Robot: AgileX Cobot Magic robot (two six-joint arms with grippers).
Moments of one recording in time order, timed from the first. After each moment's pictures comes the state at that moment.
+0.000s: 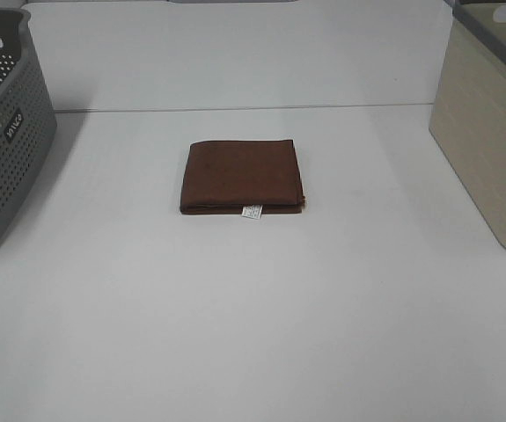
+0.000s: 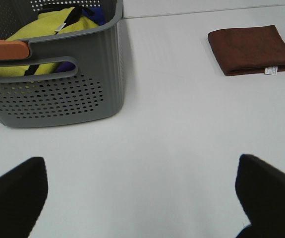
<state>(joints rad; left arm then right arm) -0.03 -0.01 -0.50 -0.06 1.05 0.04 -0.04 -0.01 -0.51 0.08 1.07 -0.10</state>
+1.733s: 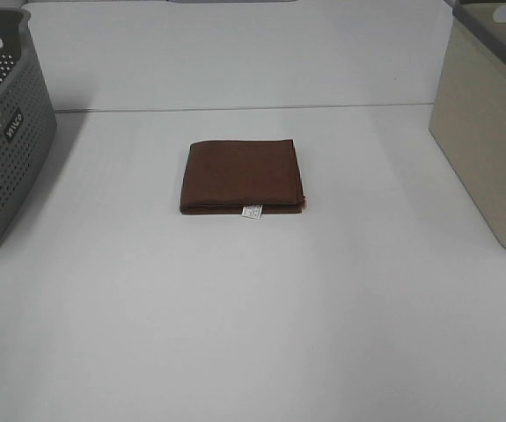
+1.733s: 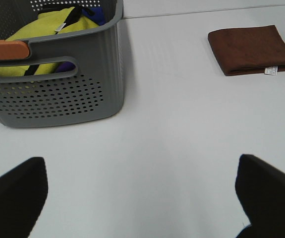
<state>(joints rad) -0.03 -0.01 -0.50 -0.06 1.05 0.04 -0.03 1.42 -1.41 0.49 0.88 -0.47</state>
